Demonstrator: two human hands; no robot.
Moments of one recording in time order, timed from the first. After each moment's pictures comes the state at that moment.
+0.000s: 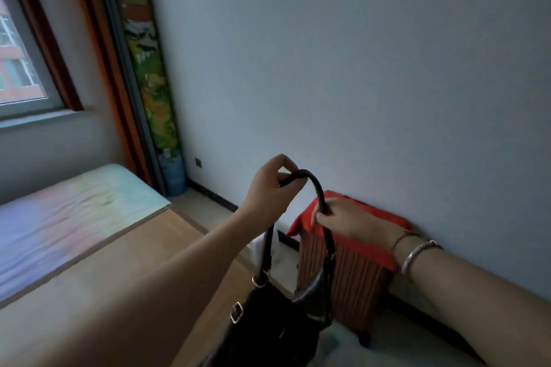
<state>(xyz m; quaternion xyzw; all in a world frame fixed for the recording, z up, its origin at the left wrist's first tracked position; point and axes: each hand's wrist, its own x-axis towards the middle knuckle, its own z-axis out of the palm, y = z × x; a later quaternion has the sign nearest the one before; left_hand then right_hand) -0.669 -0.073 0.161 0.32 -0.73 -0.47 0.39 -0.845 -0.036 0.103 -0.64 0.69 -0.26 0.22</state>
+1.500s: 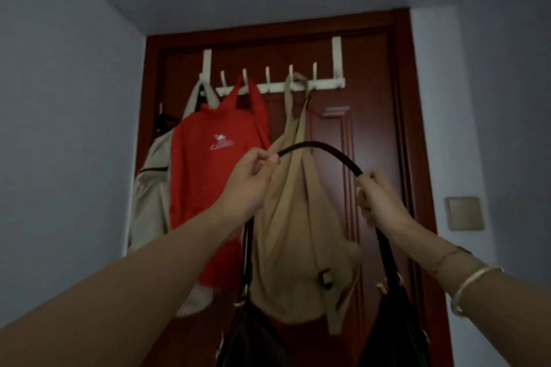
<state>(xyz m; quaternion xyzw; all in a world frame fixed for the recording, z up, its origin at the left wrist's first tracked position) -1.396 0.562 0.472 -0.57 -0.48 -0.67 0.04 -1.238 0.709 0.449 0.18 0.72 -0.35 -0.57</state>
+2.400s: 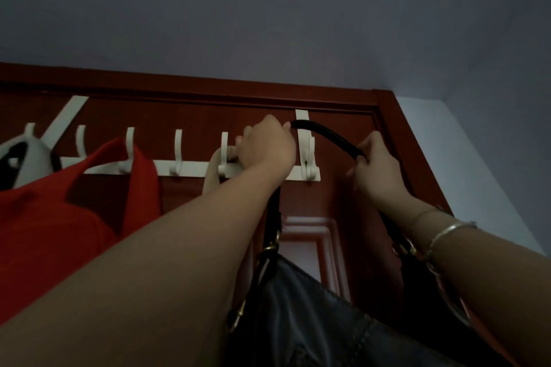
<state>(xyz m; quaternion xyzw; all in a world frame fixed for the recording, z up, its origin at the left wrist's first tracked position) -1.447 0.913 0.798 -0.47 -0.47 -0.62 0.42 -1.310 1.003 0.764 0.18 0.63 0.04 -0.76</state>
